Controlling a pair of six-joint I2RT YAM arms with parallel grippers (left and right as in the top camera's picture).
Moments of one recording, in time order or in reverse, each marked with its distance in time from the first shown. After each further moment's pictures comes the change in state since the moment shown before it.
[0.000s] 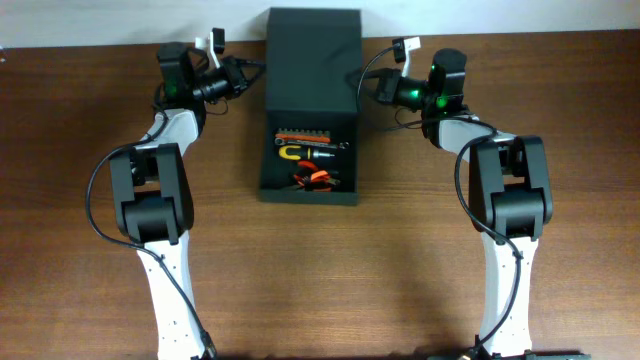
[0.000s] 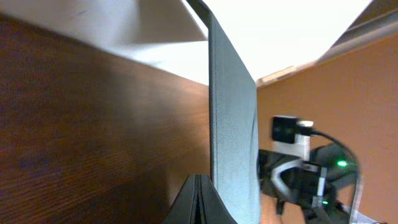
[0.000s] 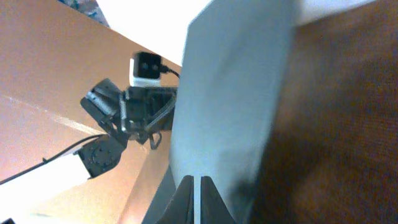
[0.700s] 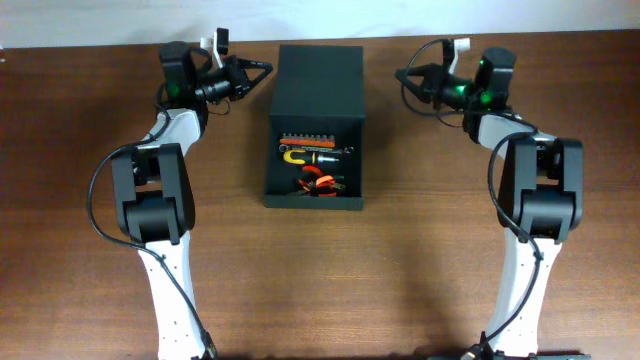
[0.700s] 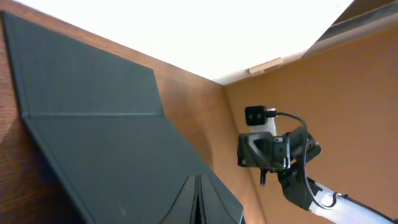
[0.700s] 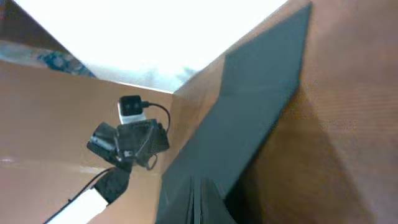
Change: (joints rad) left arm -0.006 0.000 0.000 -0.030 0.050 -0.043; right arm -0.171 -0.013 0.001 -0.166 -0.038 0.093
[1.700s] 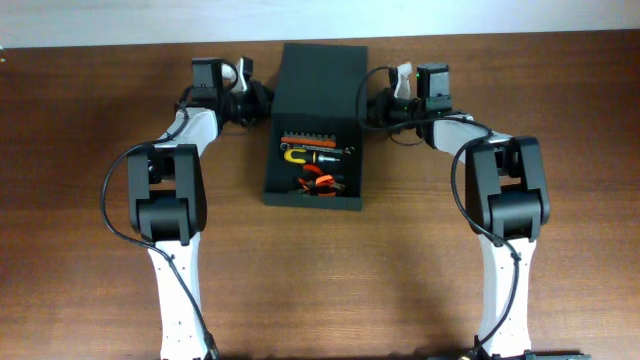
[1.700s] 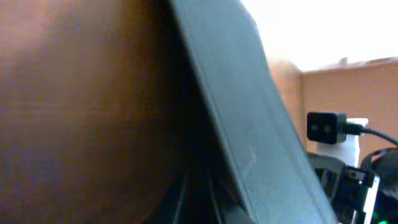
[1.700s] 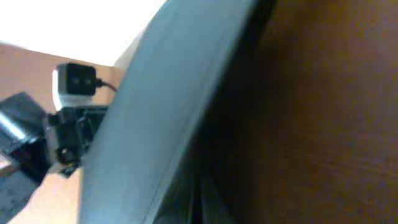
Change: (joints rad) left arm -0.069 -0.005 -0.002 -0.370 -0.260 0.243; right arm 0.185 0.000 -0.001 -0.251 0.258 -0.261
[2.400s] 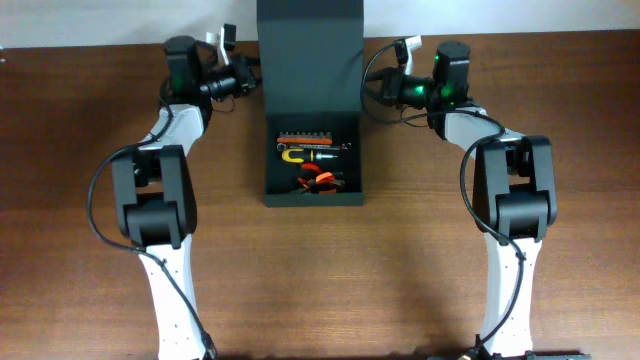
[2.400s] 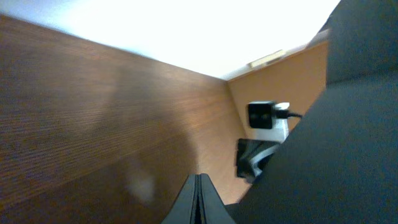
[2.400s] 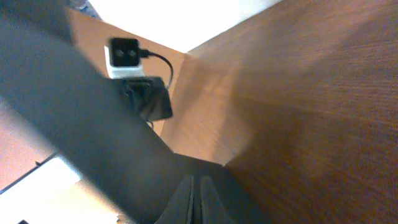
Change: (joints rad) left arm 0.042 -0.076 -0.001 0.268 0.233 -0.153; right arm -0.029 -0.008 0.062 0.183 -0.284 0.130
